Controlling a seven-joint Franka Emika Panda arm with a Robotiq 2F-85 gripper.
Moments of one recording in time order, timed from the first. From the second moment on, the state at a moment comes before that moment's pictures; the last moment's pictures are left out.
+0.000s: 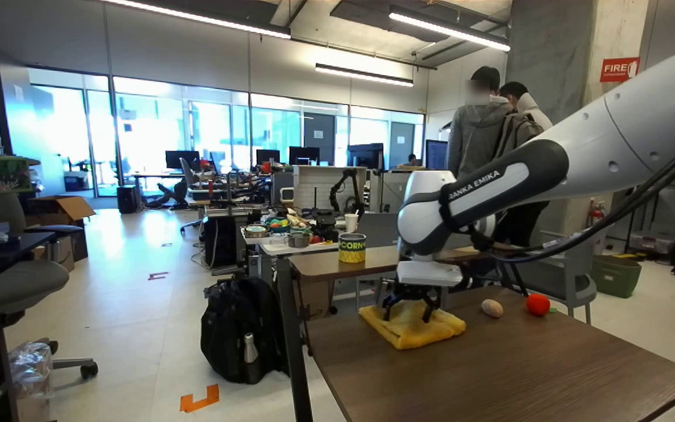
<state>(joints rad) 0.18 1.47 -0.04 -0.65 0.04 2.26 0.47</state>
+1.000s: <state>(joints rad) 0.21 1.47 0.14 -0.66 0.12 1.83 0.17</state>
